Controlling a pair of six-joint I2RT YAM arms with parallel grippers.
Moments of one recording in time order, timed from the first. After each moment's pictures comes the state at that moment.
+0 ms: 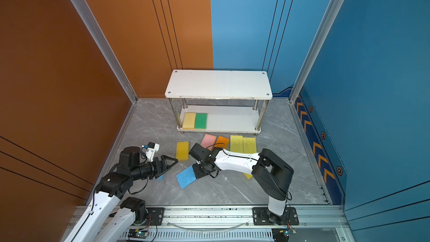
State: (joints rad) left arm -0.24 0.64 0.54 -0.66 0.64 -0.77; right arm 1.00 1.74 1.15 -0.56 -0.13 0.54
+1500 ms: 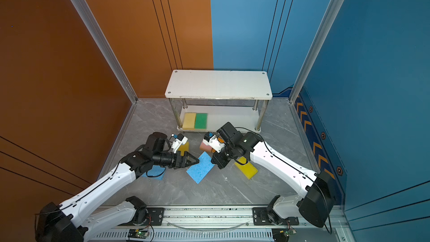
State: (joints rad) left arm -0.52 1.03 0.72 -0.44 0.75 -0.66; right arm 0.78 1.36 1.20 -0.89 -0.41 0.00
